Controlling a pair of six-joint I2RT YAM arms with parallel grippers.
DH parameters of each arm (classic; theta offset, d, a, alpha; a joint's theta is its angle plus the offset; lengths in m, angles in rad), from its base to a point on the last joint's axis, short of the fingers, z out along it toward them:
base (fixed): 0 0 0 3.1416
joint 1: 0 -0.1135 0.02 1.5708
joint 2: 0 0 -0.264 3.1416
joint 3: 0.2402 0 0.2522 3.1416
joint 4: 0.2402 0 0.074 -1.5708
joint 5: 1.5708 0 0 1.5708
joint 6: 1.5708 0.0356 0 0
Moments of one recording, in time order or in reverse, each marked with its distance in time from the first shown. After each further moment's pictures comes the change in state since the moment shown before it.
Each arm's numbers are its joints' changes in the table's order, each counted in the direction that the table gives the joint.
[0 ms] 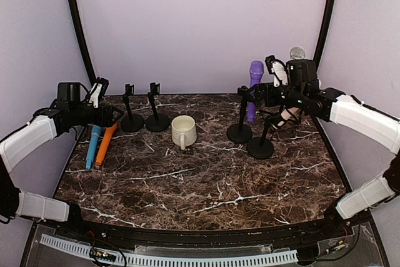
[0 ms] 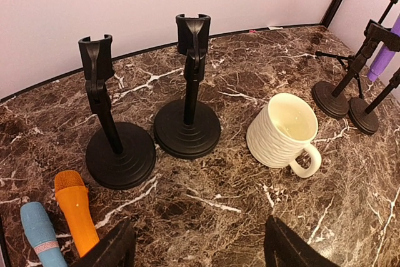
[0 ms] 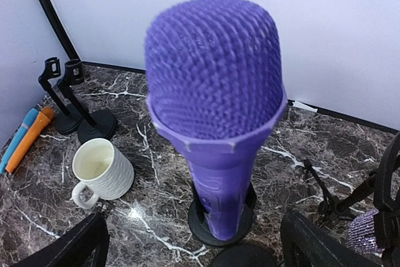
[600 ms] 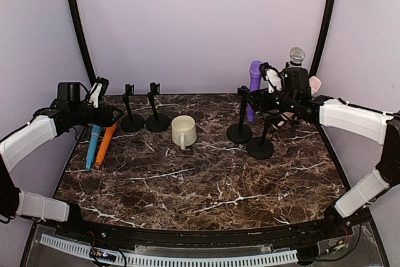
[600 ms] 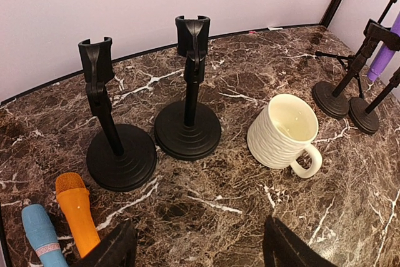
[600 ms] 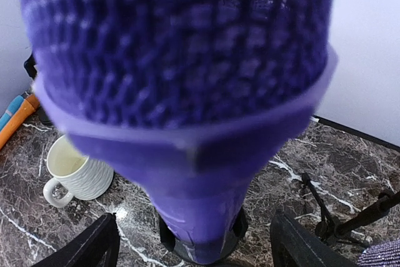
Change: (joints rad) left arm 0.000 0.002 0.000 -0.008 0.003 0.008; right arm 0.049 0.098 -0.081 -0.194 -0.061 -0.099
